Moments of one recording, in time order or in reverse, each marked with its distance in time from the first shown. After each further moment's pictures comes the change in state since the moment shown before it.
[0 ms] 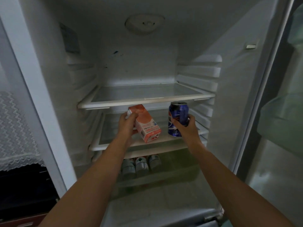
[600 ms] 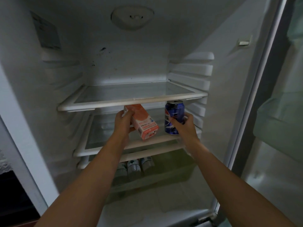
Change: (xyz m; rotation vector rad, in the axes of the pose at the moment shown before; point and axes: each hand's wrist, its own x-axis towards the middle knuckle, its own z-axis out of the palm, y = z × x) left_hand 0.025 -0.009 0.022 -0.019 -0.002 -0.013; right_hand 0.026 0.016 -0.016 -0.021 0.028 0.031
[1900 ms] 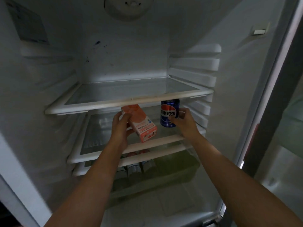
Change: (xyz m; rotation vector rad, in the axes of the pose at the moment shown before) left_hand 0.028 -0.027 -0.011 -0.068 -0.041 0.007; right_hand 0.034 0.005 0.006 -0.258 -0.039 -0.035
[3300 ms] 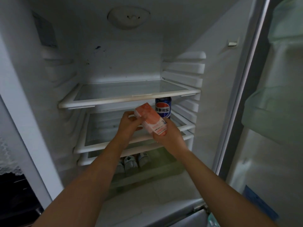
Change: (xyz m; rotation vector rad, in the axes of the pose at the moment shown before) left_hand -0.051 0.014 0.016 0.170 -0.198 0.083; right_hand -0.104 -0.031 0.015 -0.178 -0.095 -0.148
